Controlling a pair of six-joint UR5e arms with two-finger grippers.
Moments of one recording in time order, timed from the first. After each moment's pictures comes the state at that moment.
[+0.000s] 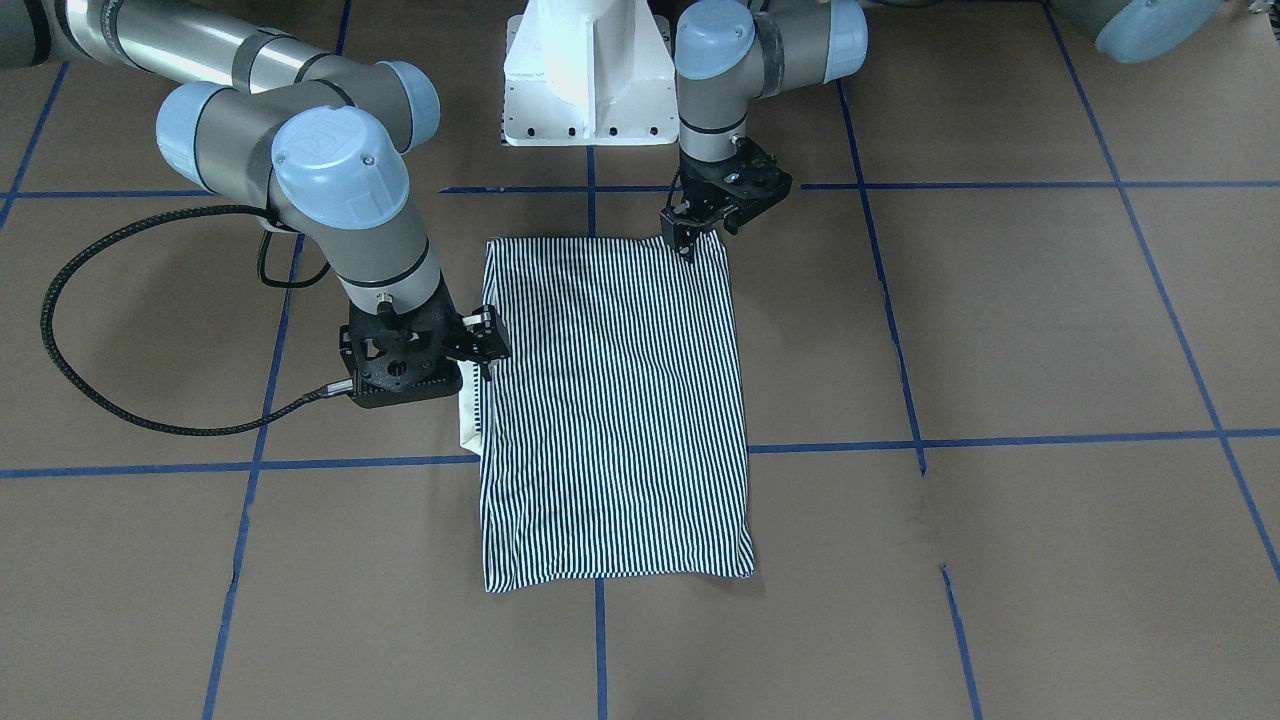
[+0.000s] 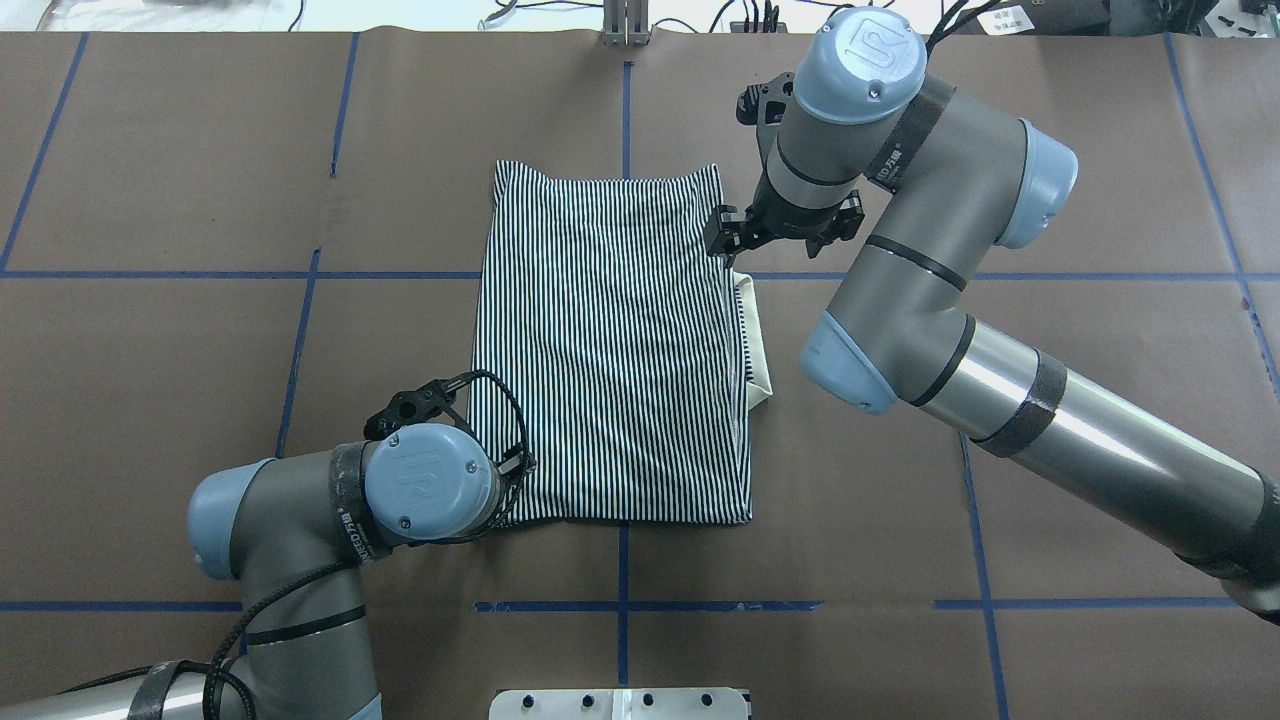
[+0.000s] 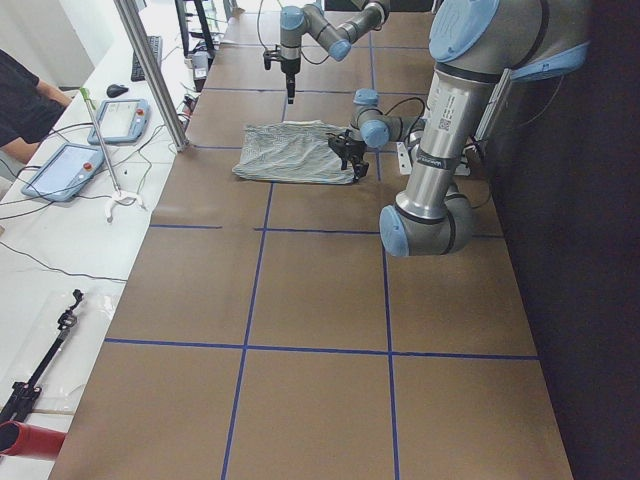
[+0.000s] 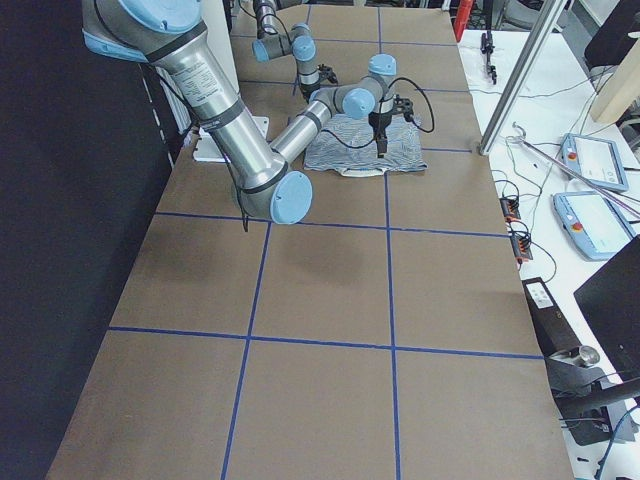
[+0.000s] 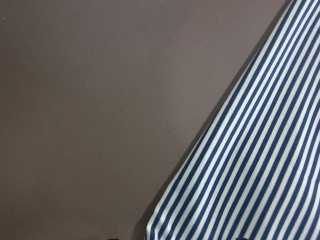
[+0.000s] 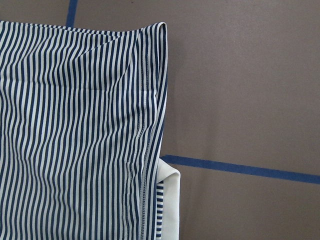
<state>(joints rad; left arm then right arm) -0.30 -2.06 -1.83 -1.52 -1.63 -1.95 0.75 -0.87 1.59 -1.59 1.99 0.89</state>
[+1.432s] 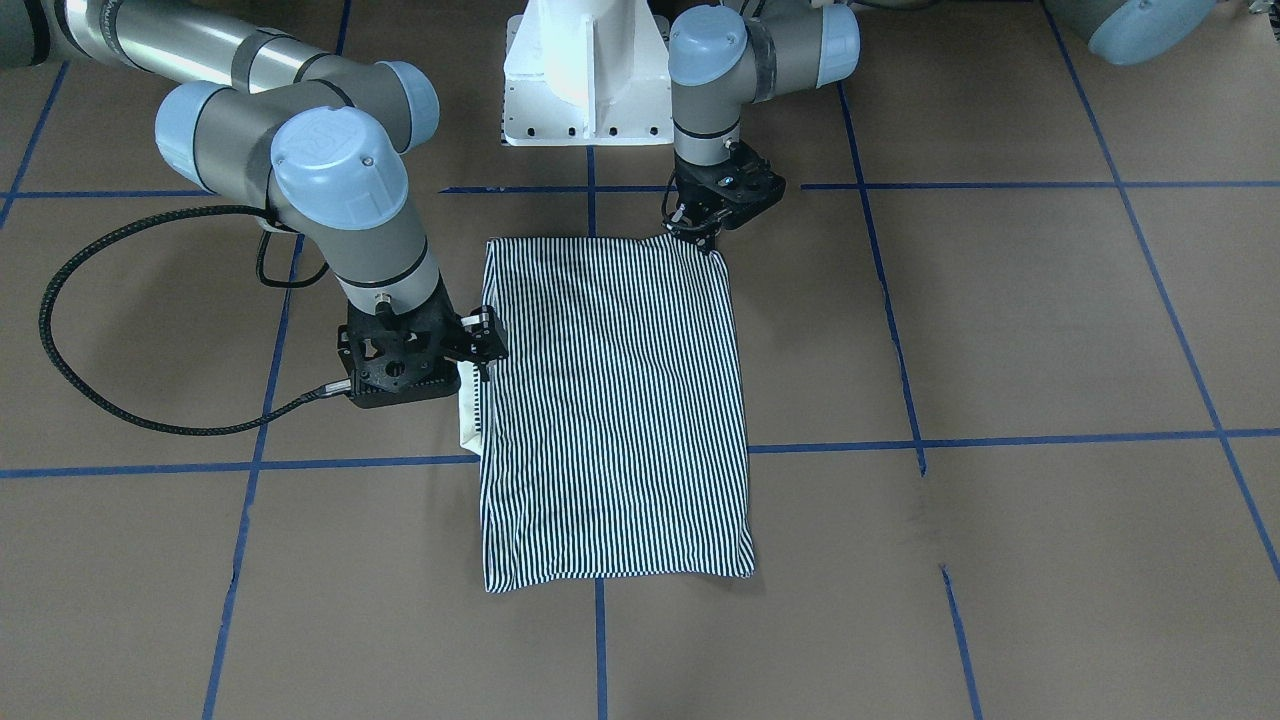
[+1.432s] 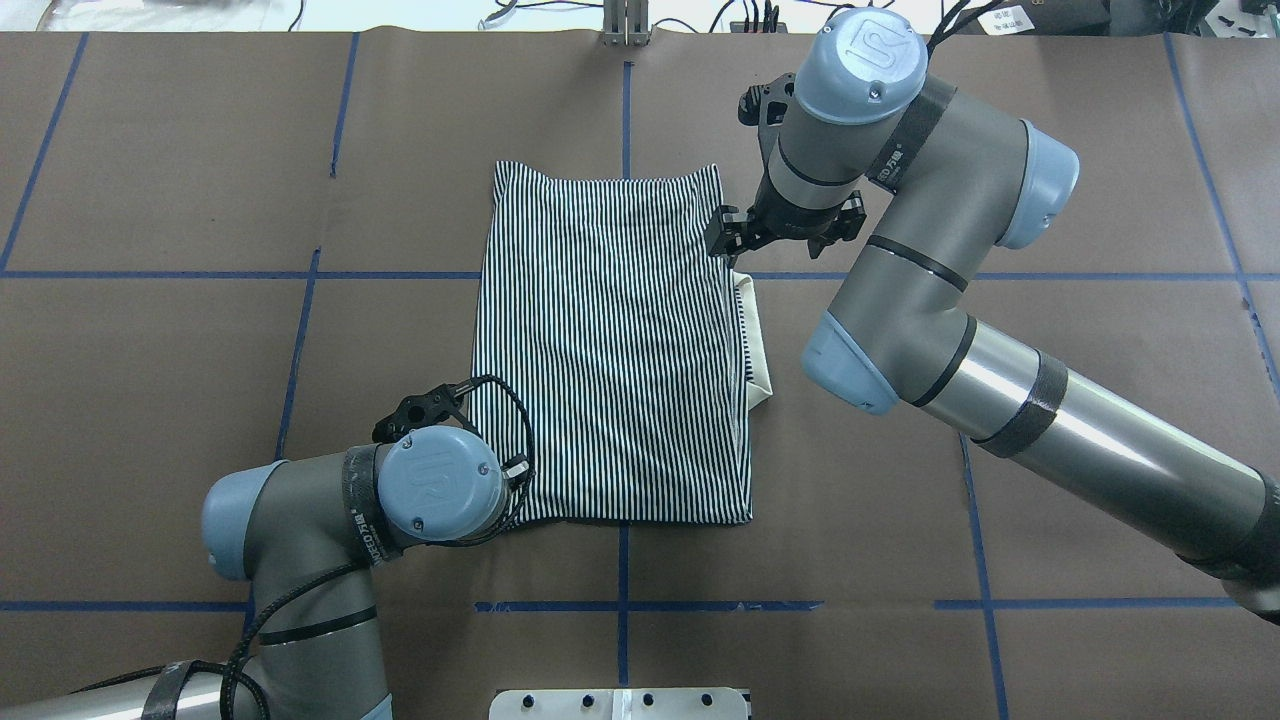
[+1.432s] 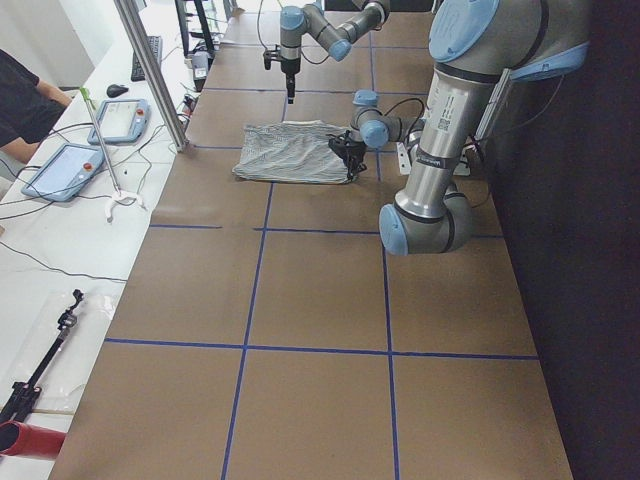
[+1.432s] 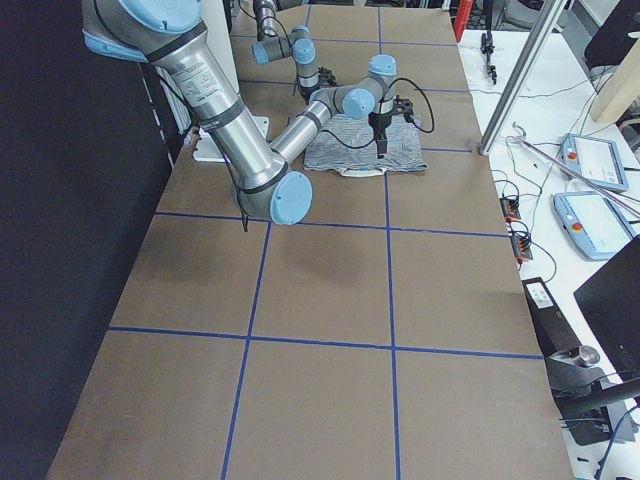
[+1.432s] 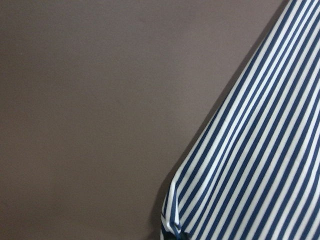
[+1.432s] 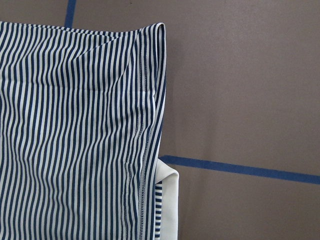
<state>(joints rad) -0.30 -2.08 -1.82 -1.52 -1.63 -1.95 0.75 -0.87 1.59 -1.60 1.99 0.89</state>
